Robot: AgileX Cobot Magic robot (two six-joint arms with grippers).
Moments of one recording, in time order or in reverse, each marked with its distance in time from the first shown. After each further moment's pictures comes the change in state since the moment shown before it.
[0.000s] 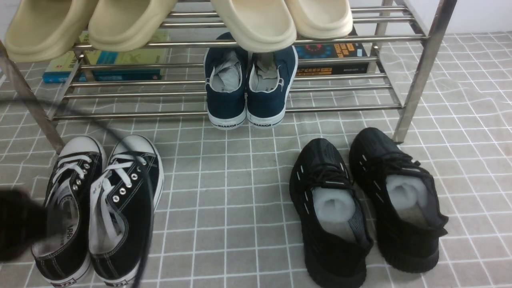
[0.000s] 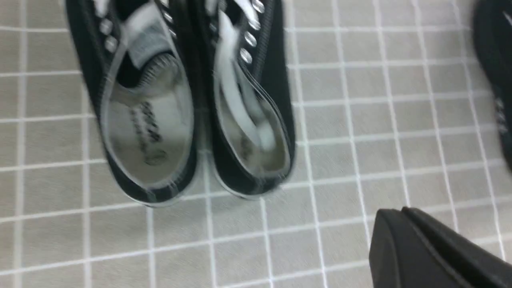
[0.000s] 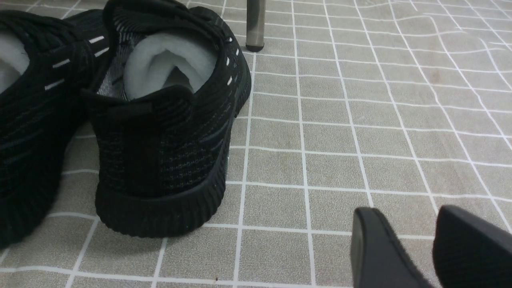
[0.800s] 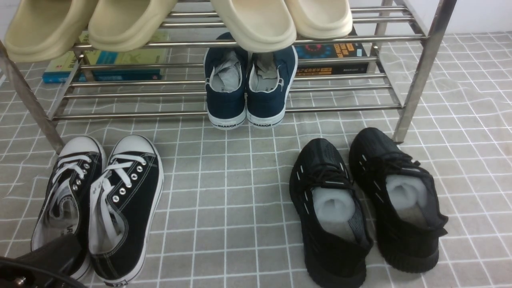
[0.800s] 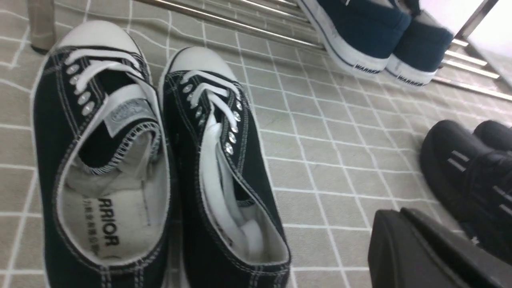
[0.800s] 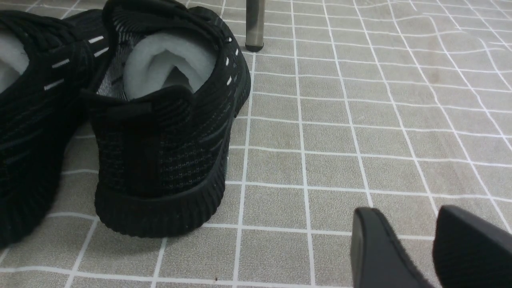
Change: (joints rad) right arm 0.000 0.000 0.000 0.000 0.000 0.000; left arm 0.000 -0.398 0.593 -0.262 -0.737 0.171
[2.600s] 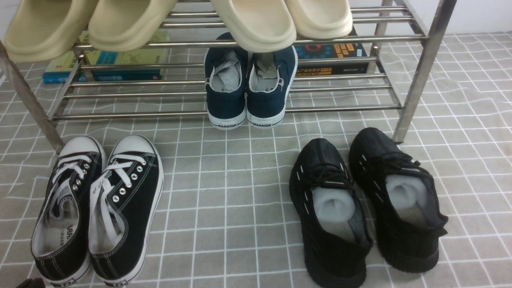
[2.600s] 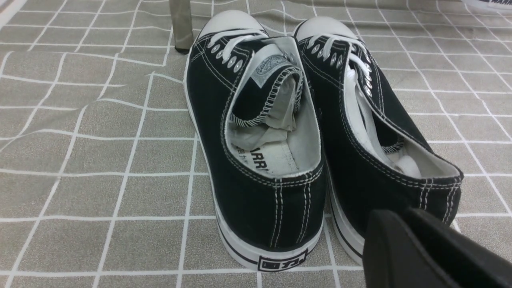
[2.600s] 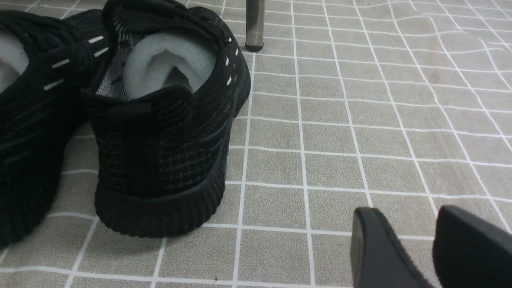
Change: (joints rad) right arm 0.000 0.000 0.000 0.000 0.000 0.000; left arm 0.065 -0.321 0.188 0.518 0.115 -0.263
